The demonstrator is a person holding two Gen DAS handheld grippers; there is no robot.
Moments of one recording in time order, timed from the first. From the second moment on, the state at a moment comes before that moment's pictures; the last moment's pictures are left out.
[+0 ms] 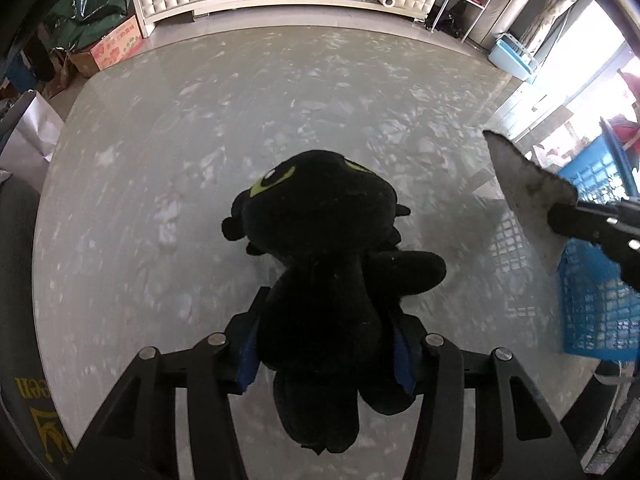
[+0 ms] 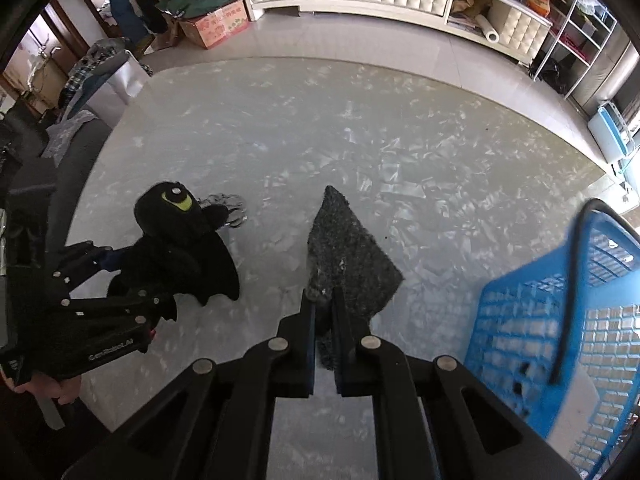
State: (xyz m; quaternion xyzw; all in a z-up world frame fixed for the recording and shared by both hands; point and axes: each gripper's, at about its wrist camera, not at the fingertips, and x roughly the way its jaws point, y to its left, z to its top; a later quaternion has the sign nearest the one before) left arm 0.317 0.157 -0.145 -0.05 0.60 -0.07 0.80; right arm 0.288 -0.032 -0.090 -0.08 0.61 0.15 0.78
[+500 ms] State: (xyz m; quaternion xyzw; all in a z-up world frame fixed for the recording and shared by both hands) left arm 0.258 0.156 -0.088 -0.04 0.56 -0.08 0.82; right arm 0.227 -0.074 -0.005 -0.08 0.56 0.16 0.81
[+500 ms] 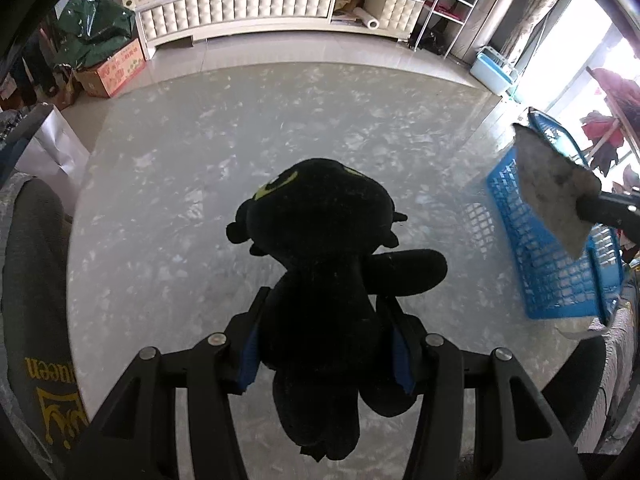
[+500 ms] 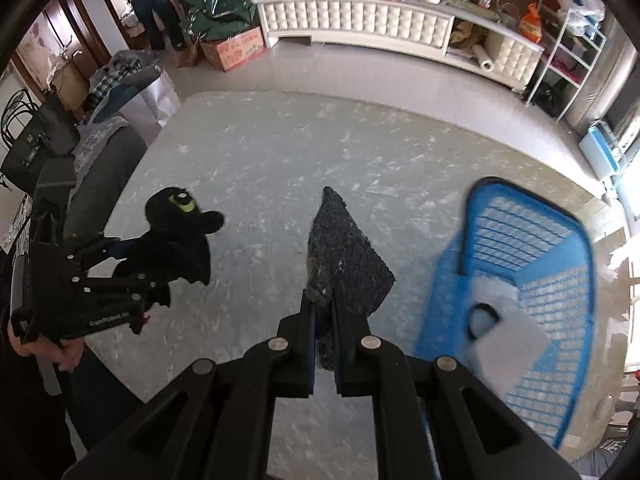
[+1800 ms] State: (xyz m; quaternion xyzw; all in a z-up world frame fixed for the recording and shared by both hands) left arm 0.215 0.137 -0.043 -0.04 0.53 -0.10 0.84; right arm 0.281 -0.222 -0.056 -0.05 0.60 0.04 0.80
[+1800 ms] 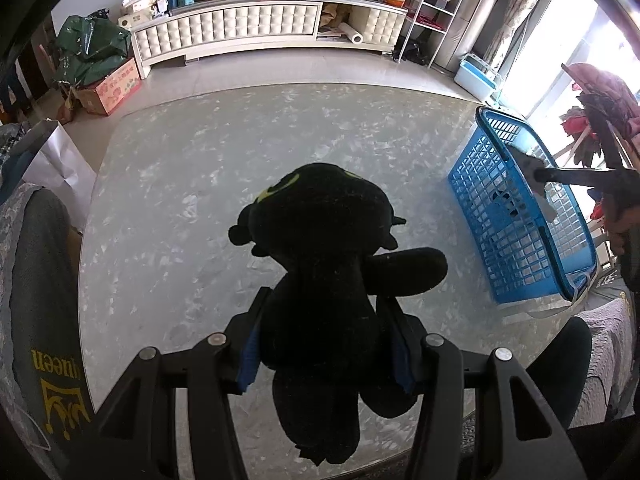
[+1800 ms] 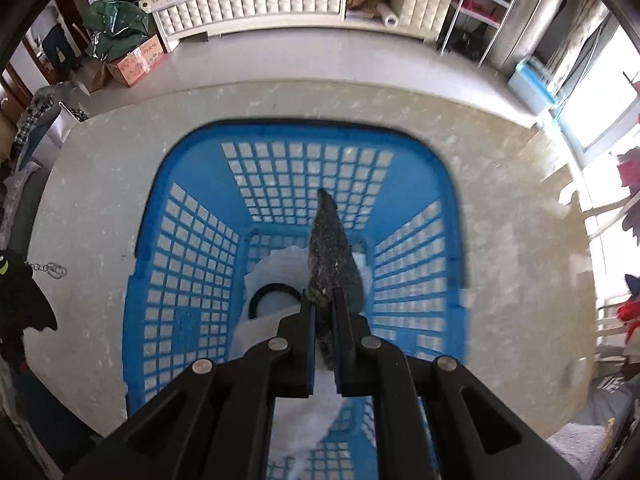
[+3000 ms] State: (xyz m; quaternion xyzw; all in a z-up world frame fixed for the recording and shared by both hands) left arm 0.209 0.107 -0.028 -0.02 0.52 -0.11 0.85; right arm 0.188 -0.170 0.009 -0.08 0.55 0.06 0.83
